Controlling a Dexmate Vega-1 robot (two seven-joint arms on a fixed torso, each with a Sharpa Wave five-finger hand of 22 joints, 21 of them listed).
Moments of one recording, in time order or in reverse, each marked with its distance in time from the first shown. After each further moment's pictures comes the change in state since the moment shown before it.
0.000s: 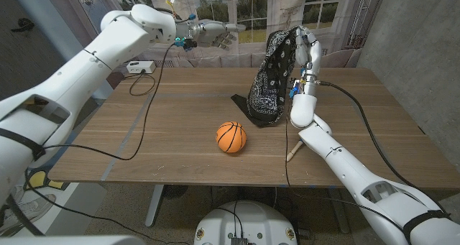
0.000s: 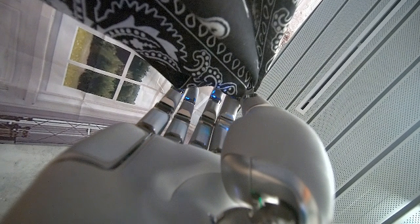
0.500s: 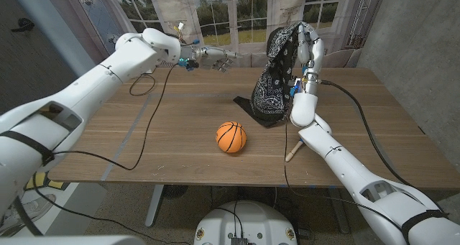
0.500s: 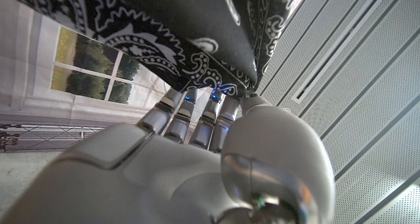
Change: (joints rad) left arm 0.014 -0.056 0.079 0.177 0.039 -0.084 -0.099; left_hand 0.104 0.029 0.006 -0.049 0.000 0.044 -0.194 0.022 -0.013 -0.002 -0.007 0.008 -0.003 0.000 0.000 0.000 -0.009 0.000 0.000 0.000 -0.003; right arm 0.001 0.013 0.016 0.000 0.016 0.065 0.018; right_hand 0.000 0.000 0.007 0.007 0.000 -0.002 -0.002 0.007 -0.003 0.000 0.000 0.008 0.016 0.008 0.000 -0.008 0.006 0.000 0.000 0.006 0.000
